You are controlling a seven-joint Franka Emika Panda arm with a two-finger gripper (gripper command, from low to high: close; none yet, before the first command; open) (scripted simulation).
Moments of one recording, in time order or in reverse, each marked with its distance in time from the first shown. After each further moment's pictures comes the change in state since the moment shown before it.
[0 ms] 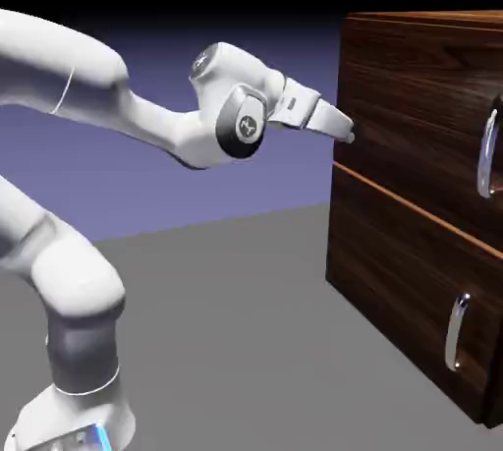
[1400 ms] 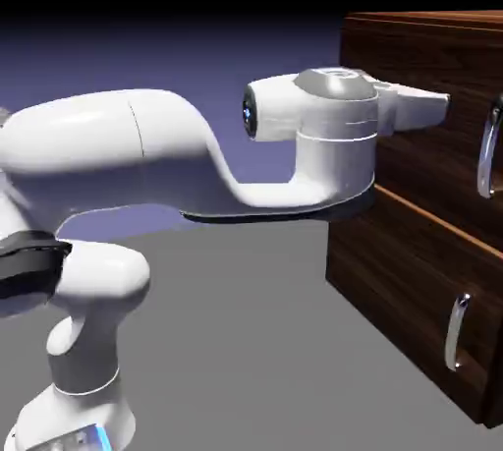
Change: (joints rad) arm 0.742 -0.274 -0.831 0.516 -1.827 0.020 1.252
